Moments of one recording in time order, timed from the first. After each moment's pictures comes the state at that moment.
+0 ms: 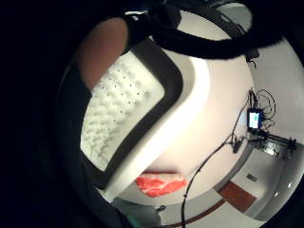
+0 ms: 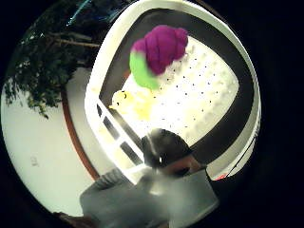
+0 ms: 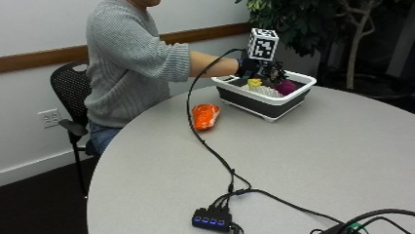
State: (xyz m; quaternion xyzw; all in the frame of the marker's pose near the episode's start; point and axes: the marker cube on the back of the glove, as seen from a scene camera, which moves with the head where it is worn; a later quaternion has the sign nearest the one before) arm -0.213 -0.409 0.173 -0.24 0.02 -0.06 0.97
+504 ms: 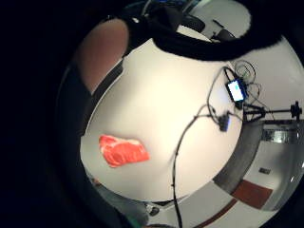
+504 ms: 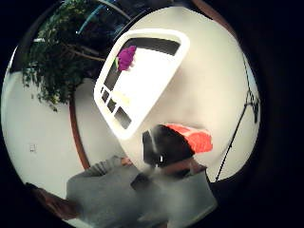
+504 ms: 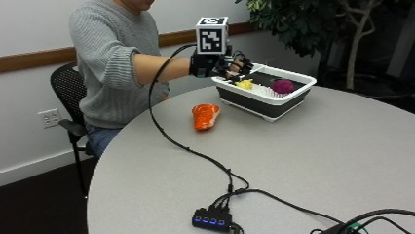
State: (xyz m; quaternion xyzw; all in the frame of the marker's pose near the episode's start) arm -0.064 -0.304 0.052 -0.15 0.01 0.00 0.99
